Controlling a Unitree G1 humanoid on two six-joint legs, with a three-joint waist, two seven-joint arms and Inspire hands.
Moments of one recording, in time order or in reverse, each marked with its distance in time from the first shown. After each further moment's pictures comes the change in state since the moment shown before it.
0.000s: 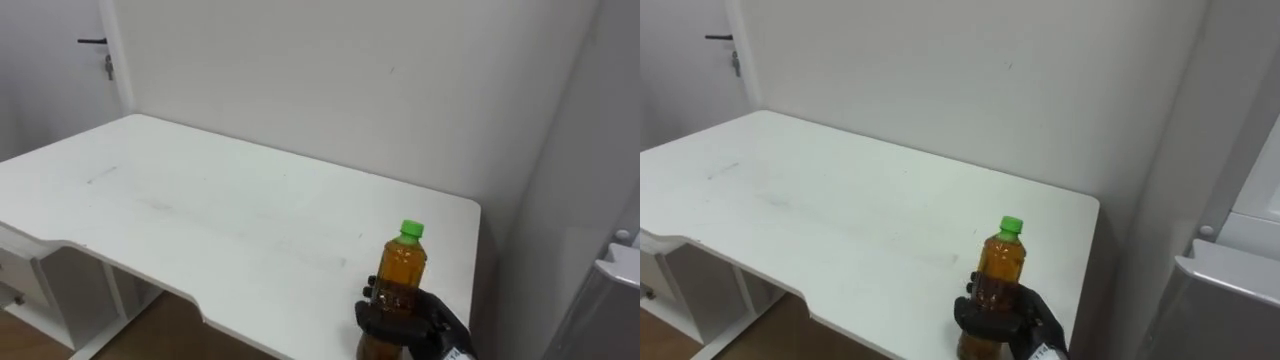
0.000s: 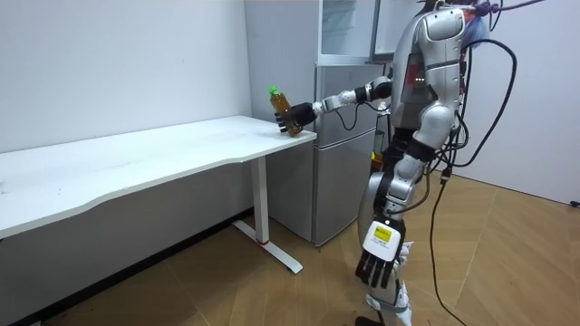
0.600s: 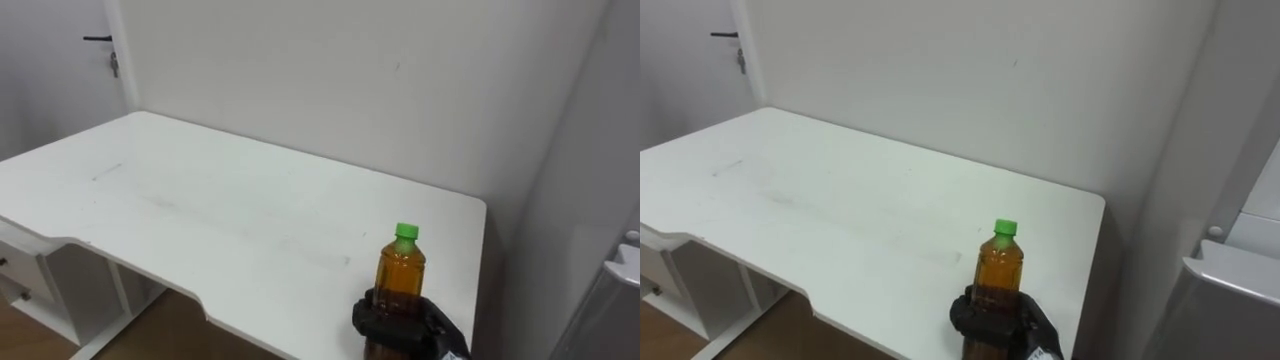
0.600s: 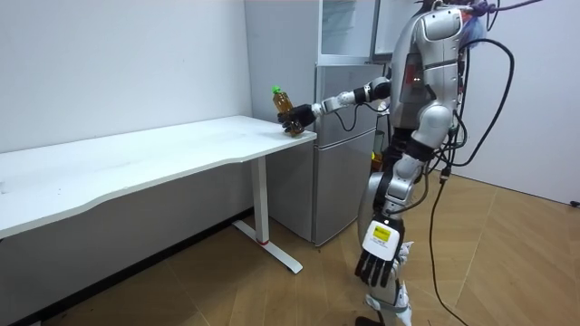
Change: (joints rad) left arm -0.007 -0.001 0.006 0.000 0.000 -0.005 -0.015; right arm -0.001 0.010 -0.001 0.000 -0.008 0.000 0.004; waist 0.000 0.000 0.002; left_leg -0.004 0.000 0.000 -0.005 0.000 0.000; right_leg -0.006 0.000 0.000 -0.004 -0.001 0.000
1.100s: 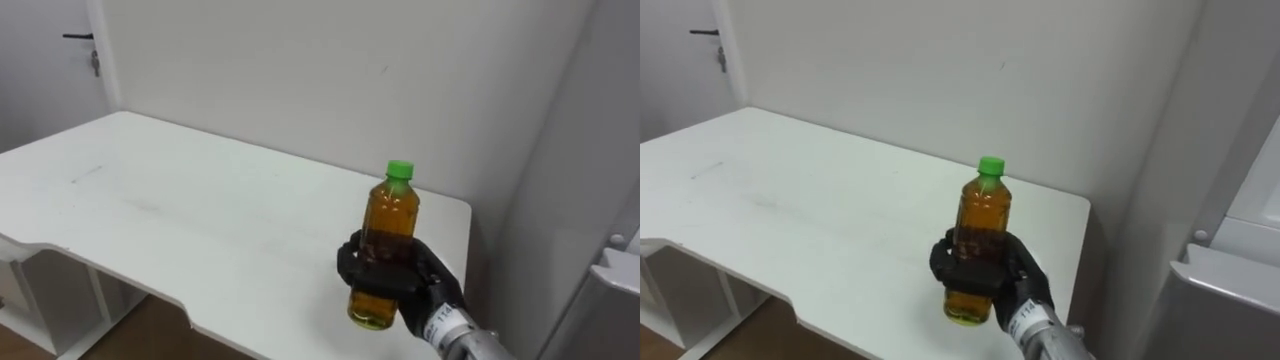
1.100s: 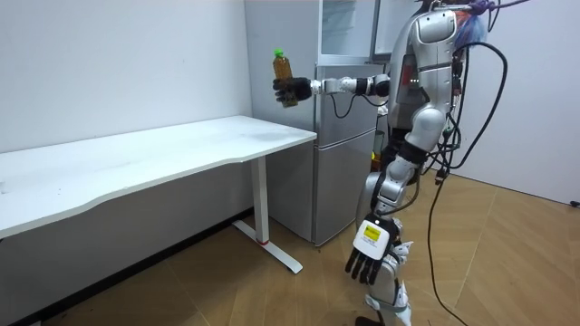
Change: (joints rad) left arm -0.002 0.015 0.018 0.008 -0.002 -0.026 -0.007; right arm 0.002 -0.051 0.010 -0.381 -0.011 0.034 0.007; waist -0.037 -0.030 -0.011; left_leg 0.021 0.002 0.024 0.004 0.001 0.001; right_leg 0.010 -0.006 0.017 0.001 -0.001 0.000
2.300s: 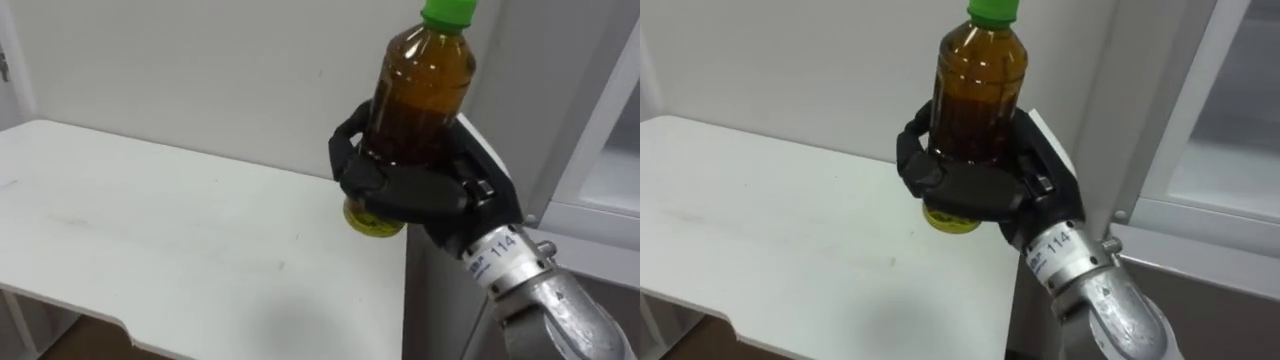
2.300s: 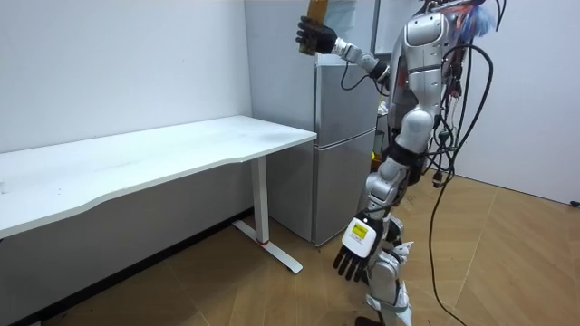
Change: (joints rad) left arm 0.015 0.018 0.037 0.014 -0.020 -0.035 0.056; right arm 0.023 -0.126 -0.128 -0.604 -0.018 0.061 0.063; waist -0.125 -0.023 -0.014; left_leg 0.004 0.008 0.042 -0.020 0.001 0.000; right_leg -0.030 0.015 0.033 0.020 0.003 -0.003
